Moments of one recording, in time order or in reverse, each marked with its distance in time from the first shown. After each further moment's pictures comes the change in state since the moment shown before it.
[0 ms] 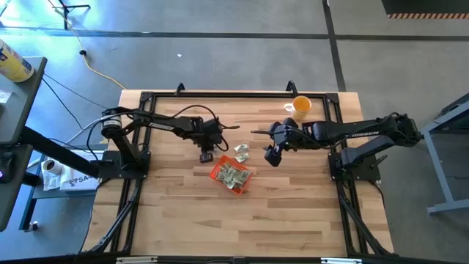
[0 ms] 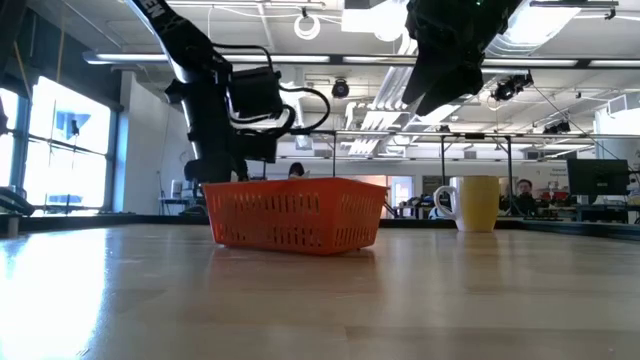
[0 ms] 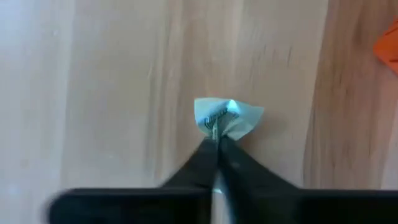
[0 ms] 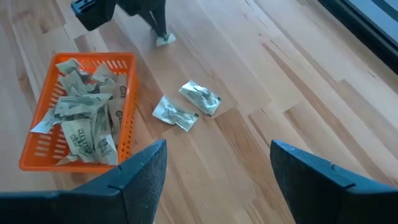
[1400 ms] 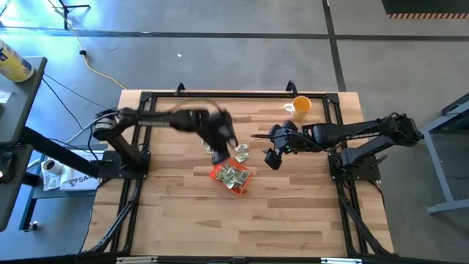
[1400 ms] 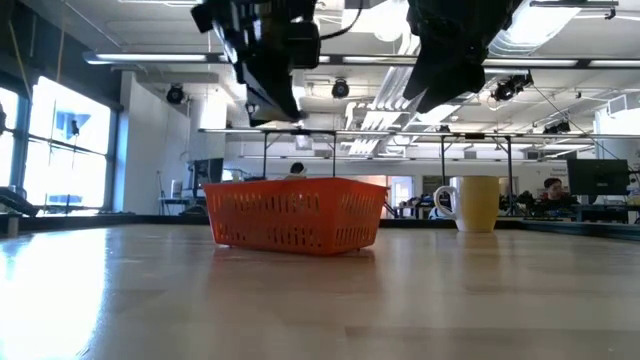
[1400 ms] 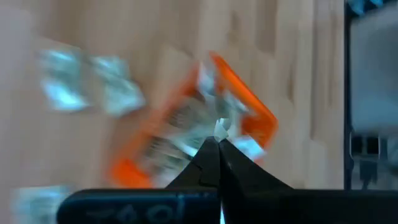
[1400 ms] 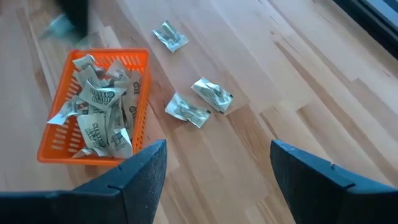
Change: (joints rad) left arm -0.123 -0.071 0.355 -0.210 0.384 -0.359; right arm 0.035 0.000 0.000 0.003 -0.002 0.021
